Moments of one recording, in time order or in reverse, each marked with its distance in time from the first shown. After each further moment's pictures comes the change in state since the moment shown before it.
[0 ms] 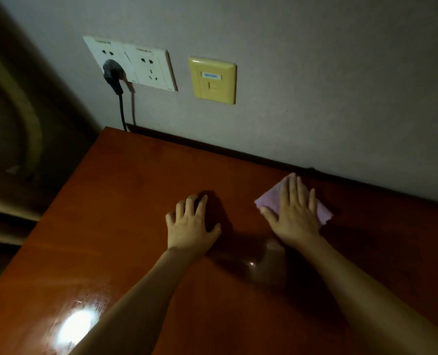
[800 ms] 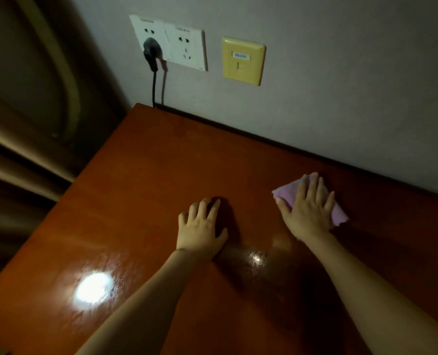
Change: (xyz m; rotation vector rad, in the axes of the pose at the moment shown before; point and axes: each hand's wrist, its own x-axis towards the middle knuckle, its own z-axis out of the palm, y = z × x) left_hand -0.073 -0.010 0.016 0.034 -0.045 0.012; right_hand -0.039 -0.006 -0.001 -0.067 -0.049 0.118
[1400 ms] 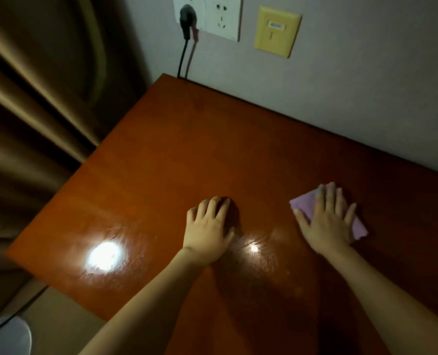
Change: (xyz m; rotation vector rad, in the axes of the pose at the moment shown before) left_hand -0.088 -0.031 0.034 -0.022 0.066 0.058; right_hand -0.101 -0.001 0.026 -0.032 -0.016 0.002
